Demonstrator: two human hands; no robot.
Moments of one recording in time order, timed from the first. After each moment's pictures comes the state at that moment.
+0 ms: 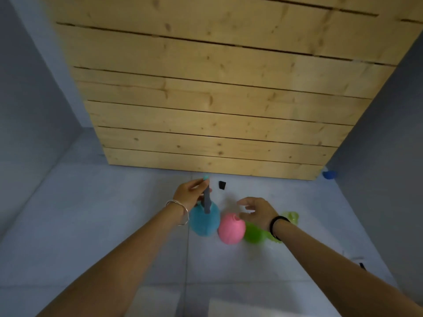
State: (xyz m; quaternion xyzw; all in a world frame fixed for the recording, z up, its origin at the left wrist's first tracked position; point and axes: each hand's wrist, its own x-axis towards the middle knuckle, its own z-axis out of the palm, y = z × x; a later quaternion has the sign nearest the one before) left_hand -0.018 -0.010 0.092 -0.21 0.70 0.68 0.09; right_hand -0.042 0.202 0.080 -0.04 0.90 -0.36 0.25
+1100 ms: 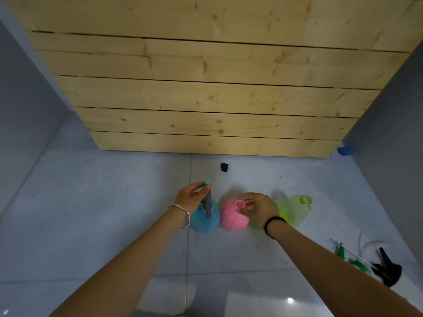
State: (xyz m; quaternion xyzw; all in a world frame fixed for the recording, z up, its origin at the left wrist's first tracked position) left_hand -0.026 0.003 0.009 -0.23 0.74 0.61 0.14; right_hand -0.051 0.208 -0.001 -0.02 0.93 -0.32 0.20
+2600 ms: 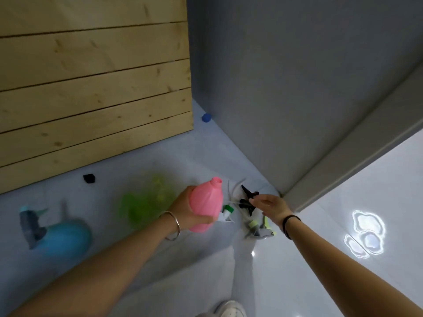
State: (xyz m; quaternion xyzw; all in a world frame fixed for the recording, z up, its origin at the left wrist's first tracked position) left_hand -0.001 0.320 -0.008 0.12 0.82 0.48 0.28; right_hand 0.085 0.572 -0.014 0.35 0.76 -0.54 0.08
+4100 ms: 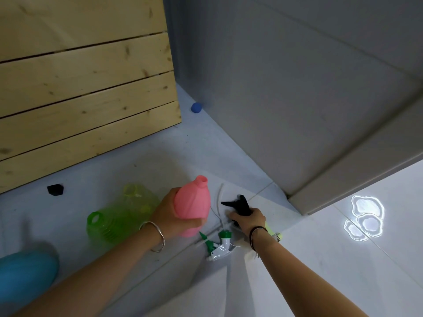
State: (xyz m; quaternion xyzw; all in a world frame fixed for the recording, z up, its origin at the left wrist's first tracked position) left_hand -0.041 0.333 -0.059 0.08 0.82 0.50 0.27; right_hand 0.036 0.540 -0.116 0.51 0.71 -0.48 0.10
